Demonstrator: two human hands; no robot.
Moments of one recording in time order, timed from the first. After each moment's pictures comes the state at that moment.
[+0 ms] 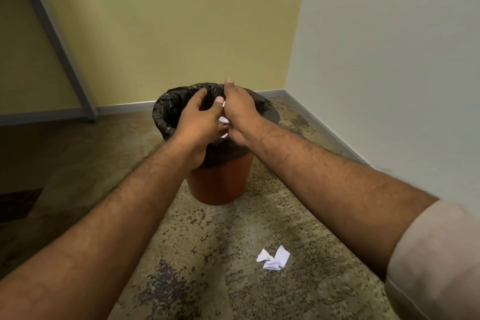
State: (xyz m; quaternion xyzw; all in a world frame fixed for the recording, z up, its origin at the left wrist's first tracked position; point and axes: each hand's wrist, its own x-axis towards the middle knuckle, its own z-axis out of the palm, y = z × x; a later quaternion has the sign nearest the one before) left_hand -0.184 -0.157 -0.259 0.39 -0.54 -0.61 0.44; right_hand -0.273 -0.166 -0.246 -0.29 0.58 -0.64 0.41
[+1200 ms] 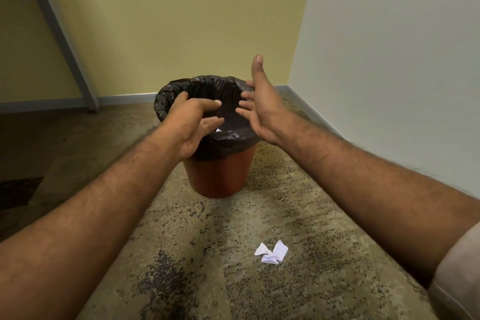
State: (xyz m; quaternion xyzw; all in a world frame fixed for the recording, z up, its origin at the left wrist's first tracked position) left_hand -0.169 -0.168 -0.256 0.37 -0.42 -0.70 0.43; right_hand -0.309 -0.136 -0.244 -0.36 0.54 -0.62 0.45
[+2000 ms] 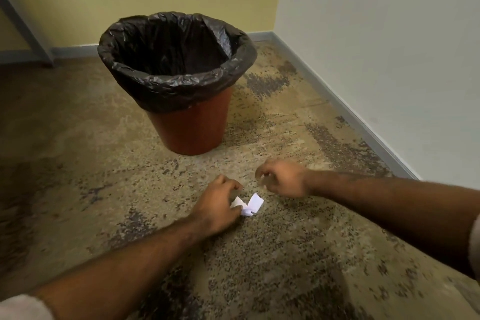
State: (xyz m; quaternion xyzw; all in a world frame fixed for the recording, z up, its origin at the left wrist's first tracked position) left_hand -0.204 -0.043 -0.497 0.38 -0.87 -0.31 0.08; right_hand -0.413 0.012 -0.438 -0.67 0.69 -0.02 0.28
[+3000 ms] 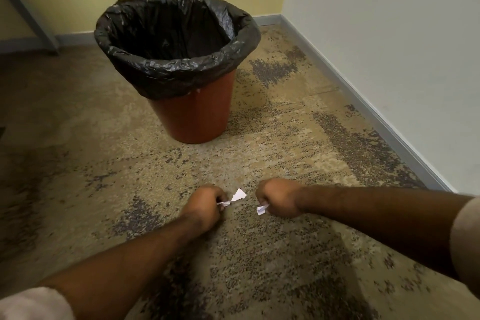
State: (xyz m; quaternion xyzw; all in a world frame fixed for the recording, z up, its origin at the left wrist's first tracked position) left_hand -0.180 -0.045 -0.531 0.45 -0.84 -0.31 0.03; right_hand -0.387 0.029 -0.488 -0.72 0.63 0.12 0.26
